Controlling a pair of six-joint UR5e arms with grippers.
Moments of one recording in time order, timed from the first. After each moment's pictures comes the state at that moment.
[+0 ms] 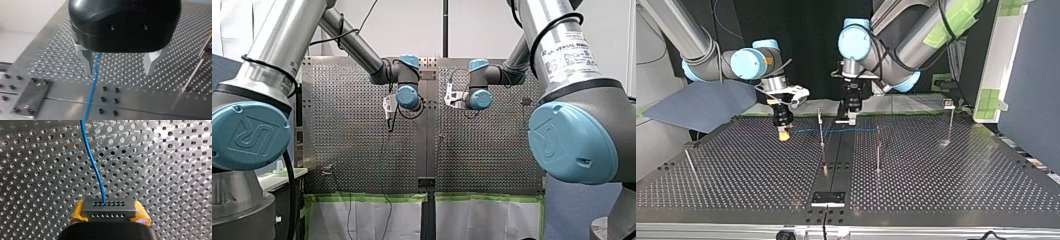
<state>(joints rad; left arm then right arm) -0.62 -1.92 -1.72 -2.65 -2.10 -1.69 2.06 -1.13 1.61 -0.52 1.54 1.70</state>
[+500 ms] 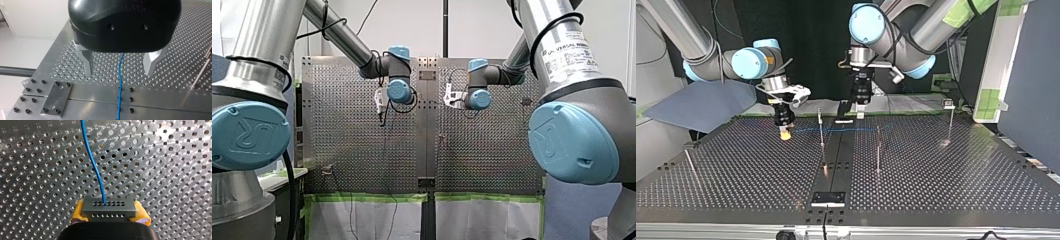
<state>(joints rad) -0.61 -1.80 -1.84 -2.60 -2.10 -1.65 2.07 -1.13 1.61 -0.51 1.54 1.70</state>
